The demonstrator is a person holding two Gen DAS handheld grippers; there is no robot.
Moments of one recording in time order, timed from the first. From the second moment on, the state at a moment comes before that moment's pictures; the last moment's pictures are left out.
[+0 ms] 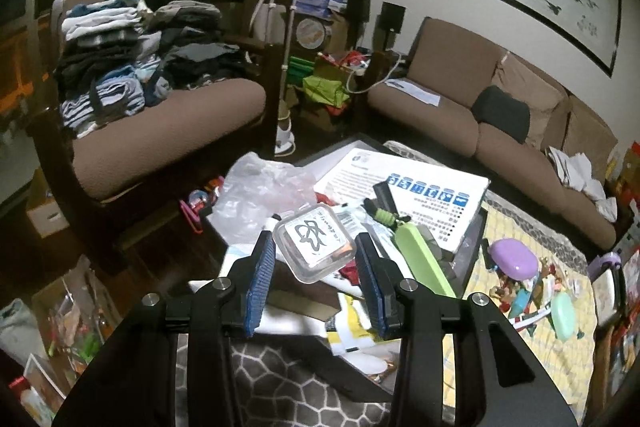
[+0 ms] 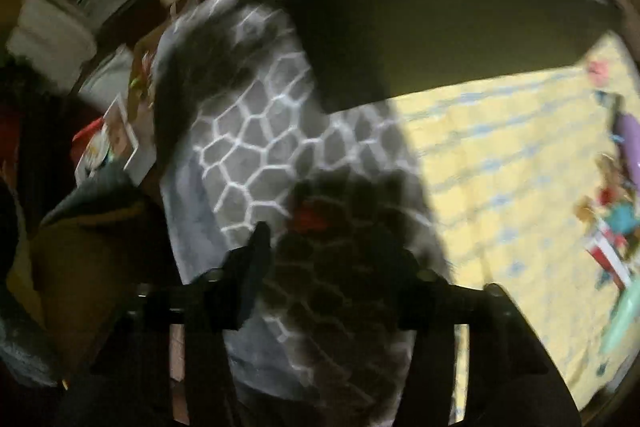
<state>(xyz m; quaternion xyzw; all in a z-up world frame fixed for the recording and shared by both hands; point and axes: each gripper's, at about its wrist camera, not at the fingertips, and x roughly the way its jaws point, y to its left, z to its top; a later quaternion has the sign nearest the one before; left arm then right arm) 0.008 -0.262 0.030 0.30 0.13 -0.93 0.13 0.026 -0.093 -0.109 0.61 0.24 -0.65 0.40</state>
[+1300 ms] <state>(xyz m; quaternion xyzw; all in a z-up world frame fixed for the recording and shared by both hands) -0.004 -0.260 0.015 0.35 0.18 -0.92 0.07 -0.023 -0.091 0.008 0.39 0.03 -0.85 0.35</state>
